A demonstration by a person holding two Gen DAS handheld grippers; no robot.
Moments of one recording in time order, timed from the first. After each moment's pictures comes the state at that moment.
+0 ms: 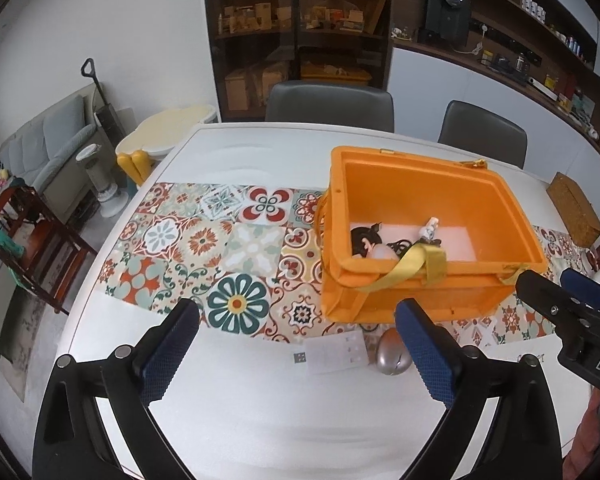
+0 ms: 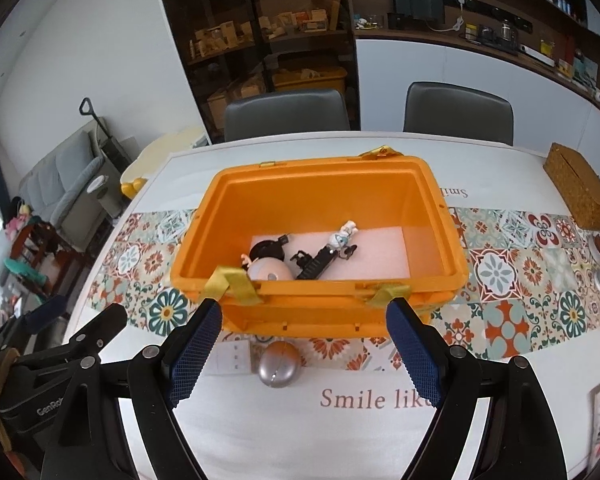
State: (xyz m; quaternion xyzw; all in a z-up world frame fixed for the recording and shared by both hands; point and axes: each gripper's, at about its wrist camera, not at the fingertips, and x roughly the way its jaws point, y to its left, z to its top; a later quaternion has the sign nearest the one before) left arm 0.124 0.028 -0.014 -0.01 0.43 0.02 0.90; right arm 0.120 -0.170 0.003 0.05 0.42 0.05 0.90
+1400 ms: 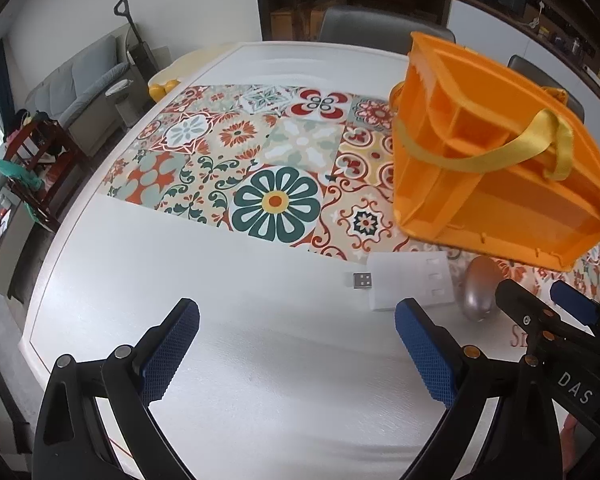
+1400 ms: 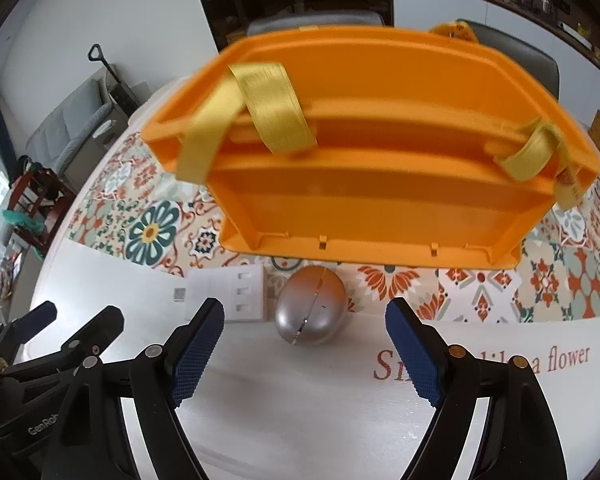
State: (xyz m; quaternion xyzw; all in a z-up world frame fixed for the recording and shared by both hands) left arm 0.112 0.059 -0.136 -0.03 0.51 0.10 0.86; right arm 0.133 -0.121 -0.137 0.03 0.50 0.08 0.86
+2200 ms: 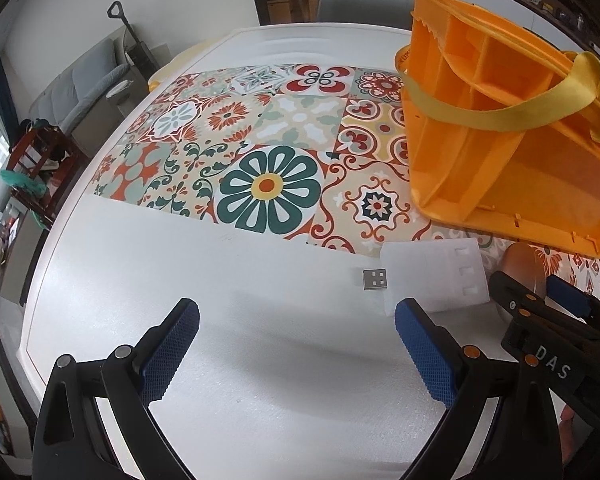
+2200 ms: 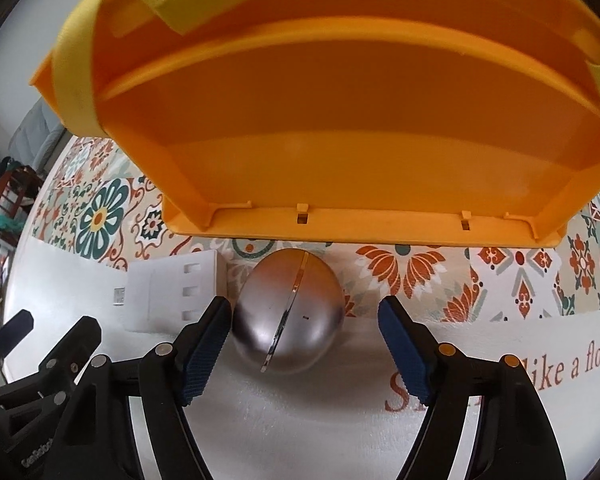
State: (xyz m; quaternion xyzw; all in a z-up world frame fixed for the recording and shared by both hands) left arm 0.133 0.049 -0.173 0.00 0.52 0.11 0.85; right arm 0.161 -0.122 -0.193 0.04 0.53 0.06 0.84
